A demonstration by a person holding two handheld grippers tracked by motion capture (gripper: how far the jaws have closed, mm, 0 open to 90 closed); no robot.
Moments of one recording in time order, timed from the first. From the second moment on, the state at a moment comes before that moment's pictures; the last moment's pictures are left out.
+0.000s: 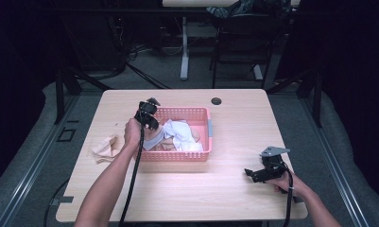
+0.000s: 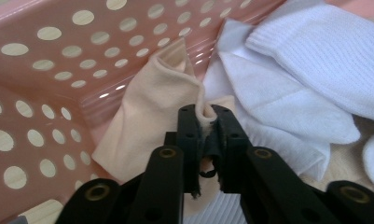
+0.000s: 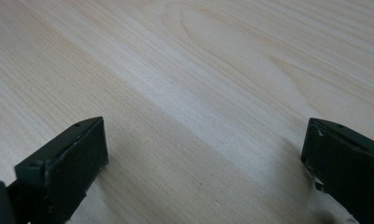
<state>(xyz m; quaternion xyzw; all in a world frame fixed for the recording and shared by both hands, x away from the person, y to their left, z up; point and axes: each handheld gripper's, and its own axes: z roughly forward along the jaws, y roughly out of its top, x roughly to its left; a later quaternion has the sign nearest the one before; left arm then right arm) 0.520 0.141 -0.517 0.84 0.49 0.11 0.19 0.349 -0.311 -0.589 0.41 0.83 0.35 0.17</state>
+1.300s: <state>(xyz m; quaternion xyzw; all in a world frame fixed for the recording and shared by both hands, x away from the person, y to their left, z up) 0.482 0.180 -0.425 0.84 0.43 0.15 0.29 0.349 -0.311 -0.589 0.41 0.83 0.35 0.17</state>
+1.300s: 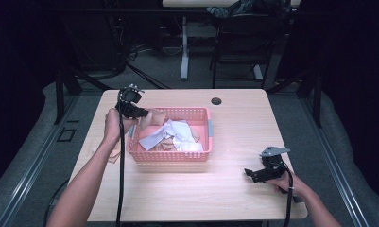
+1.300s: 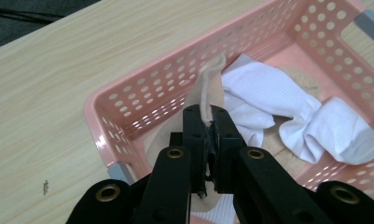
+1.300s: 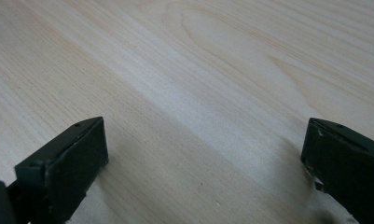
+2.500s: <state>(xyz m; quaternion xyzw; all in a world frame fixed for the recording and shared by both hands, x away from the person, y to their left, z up) 0.468 0.212 -0.345 0.82 0.43 0.18 0.33 0.349 -0.311 -0.589 0.41 0.83 0.35 0.17</state>
